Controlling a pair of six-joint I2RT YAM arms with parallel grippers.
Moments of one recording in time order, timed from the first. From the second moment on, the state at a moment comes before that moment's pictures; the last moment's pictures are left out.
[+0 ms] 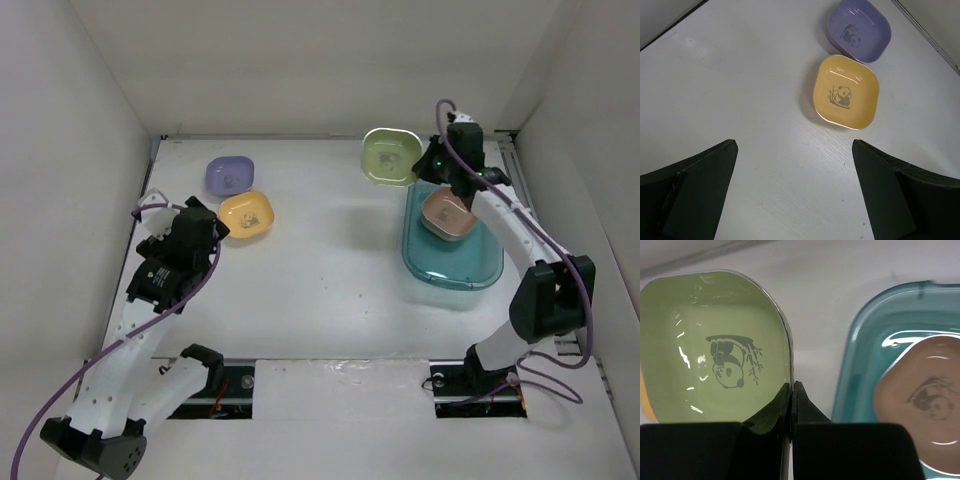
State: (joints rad) left arm -0.38 0.82 1.00 -0.88 -0.73 -0.88; right arm 0.26 1.58 1.37 -0.33 -0.02 0.42
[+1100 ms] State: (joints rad) left arm -0.38 0.81 1.00 -0.80 -0.61 -0.76; right arm 0.30 1.26 0.98 -0.21 0.22 0.68
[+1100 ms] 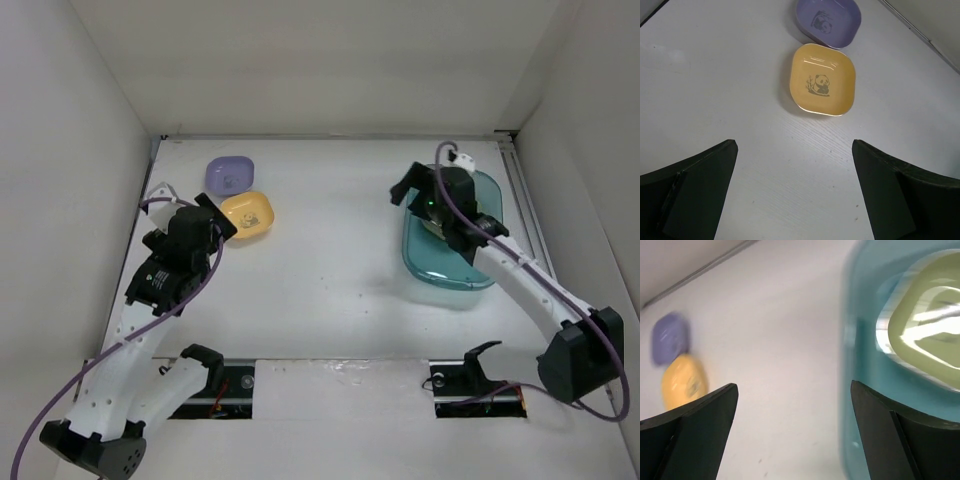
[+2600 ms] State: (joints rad) left arm -0.38 0.69 0.99 -0.82 -0.67 -0.82; right arm 0.83 2.59 2.35 -0.56 0.25 0.60
